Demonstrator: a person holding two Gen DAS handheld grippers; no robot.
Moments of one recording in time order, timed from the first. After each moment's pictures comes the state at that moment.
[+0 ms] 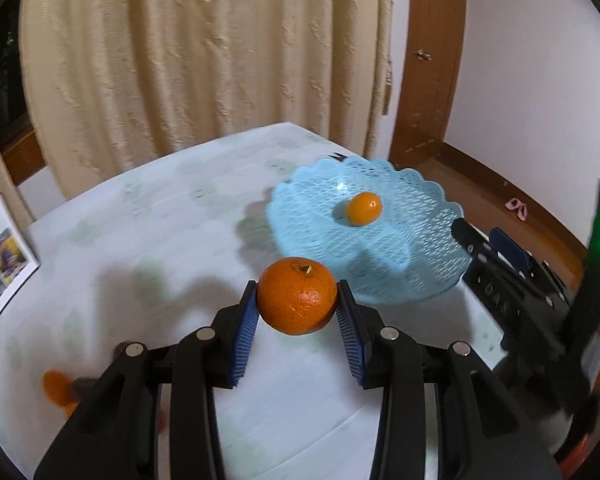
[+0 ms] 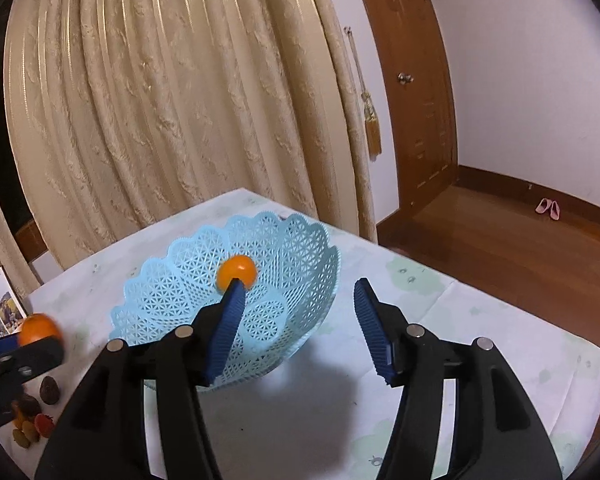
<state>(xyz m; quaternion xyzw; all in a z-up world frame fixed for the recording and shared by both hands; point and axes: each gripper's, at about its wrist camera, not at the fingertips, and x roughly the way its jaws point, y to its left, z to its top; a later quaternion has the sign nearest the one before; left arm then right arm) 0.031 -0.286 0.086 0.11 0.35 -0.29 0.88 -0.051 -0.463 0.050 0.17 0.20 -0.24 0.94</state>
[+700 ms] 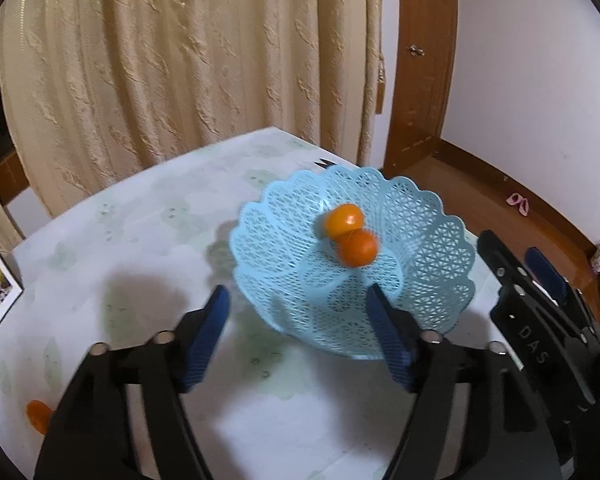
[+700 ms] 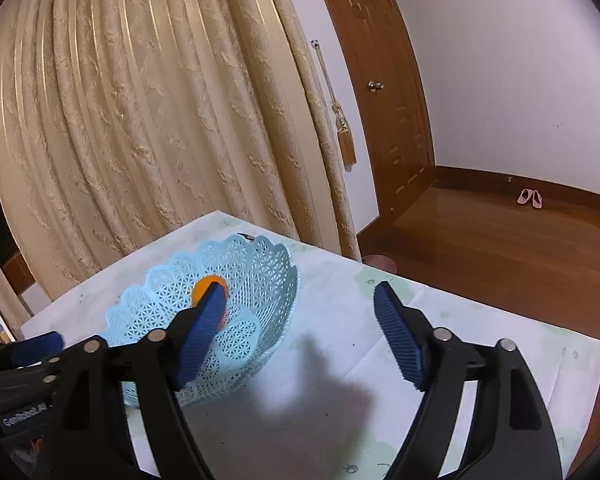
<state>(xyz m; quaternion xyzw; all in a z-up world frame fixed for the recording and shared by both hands) 0.044 -0.322 0.078 0.13 0.34 -0.29 0.89 -0.065 -0.477 0.052 0.20 0.16 -0.28 0.93</state>
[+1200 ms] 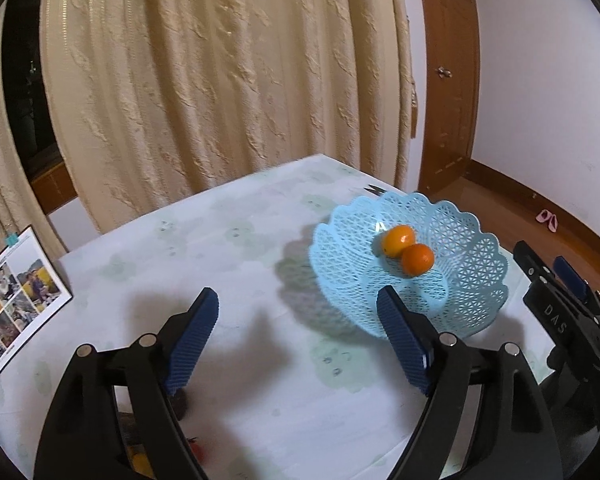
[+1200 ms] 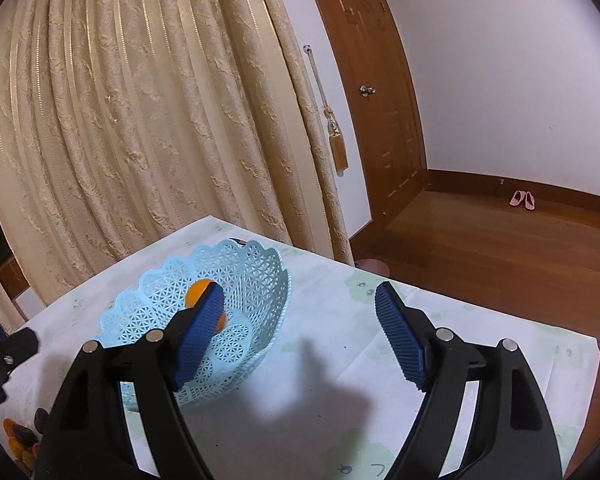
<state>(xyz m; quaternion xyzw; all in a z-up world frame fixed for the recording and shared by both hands) 0.040 -0.273 0.100 0.13 0.29 -0.24 0.92 -0.065 -0.476 0.053 0.19 0.16 -0.30 0.92</state>
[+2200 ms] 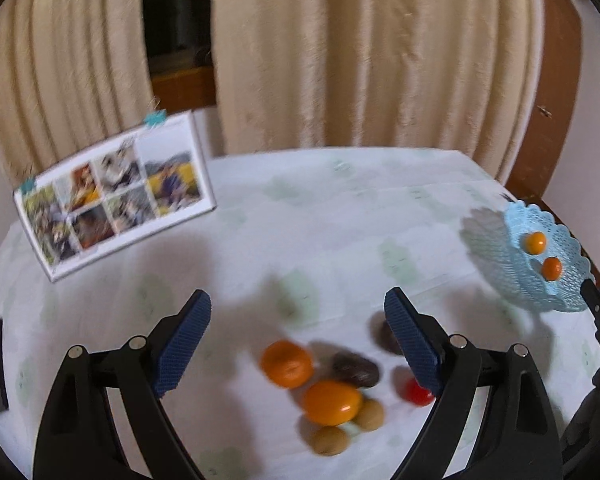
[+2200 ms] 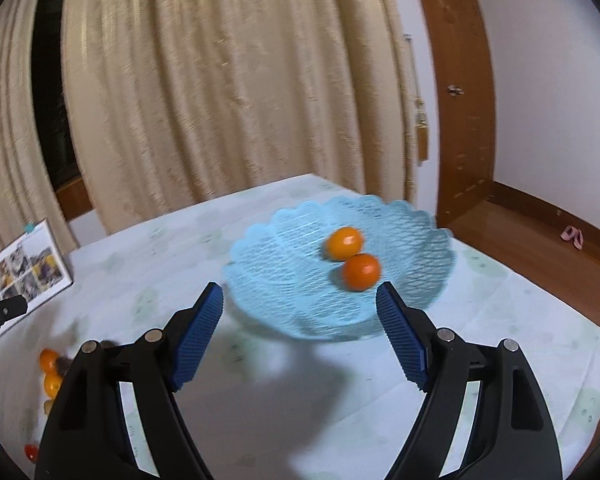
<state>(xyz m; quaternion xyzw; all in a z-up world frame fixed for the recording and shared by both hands) 0.076 -0.052 0.085 0.02 0.36 -0.09 0.93 -0.034 -0.351 0.069 0.12 0.22 -0.17 0.95</state>
